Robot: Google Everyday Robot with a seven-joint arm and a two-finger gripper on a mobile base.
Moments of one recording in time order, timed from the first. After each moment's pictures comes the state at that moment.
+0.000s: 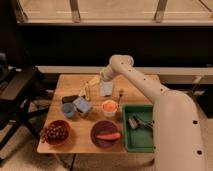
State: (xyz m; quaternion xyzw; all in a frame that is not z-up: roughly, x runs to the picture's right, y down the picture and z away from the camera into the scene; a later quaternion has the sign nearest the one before) arm -0.024 -0.049 0.929 -0.30 -0.12 0.56 0.76
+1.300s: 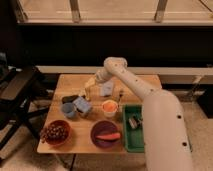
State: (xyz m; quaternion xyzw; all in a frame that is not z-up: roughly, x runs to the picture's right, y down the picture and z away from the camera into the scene) arm -0.070 -0.034 0.965 -0.32 -0.11 0.56 0.76
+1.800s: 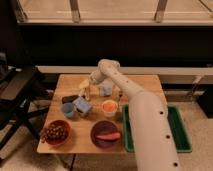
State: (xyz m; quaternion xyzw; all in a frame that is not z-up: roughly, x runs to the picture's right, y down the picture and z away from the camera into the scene) arm -0.105 -0.026 0.990 -0.35 -0.13 0.55 0.75
